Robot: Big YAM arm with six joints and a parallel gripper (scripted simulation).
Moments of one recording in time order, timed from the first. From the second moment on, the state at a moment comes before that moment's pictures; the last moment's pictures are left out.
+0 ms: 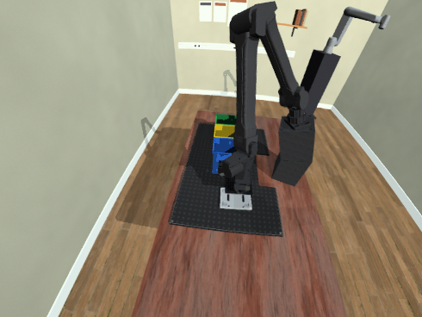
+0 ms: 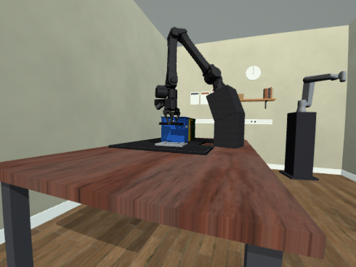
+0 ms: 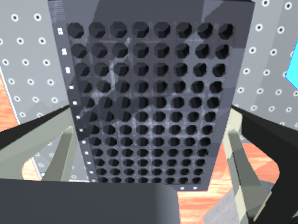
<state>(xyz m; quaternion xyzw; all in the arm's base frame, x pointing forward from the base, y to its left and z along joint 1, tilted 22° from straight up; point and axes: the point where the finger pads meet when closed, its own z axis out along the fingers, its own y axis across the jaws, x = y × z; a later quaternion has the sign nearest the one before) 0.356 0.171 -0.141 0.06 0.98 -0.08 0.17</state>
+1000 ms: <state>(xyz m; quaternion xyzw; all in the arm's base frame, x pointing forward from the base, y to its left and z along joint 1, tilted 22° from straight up) 0.341 0.179 -0.099 0.06 0.98 -0.08 0.17</state>
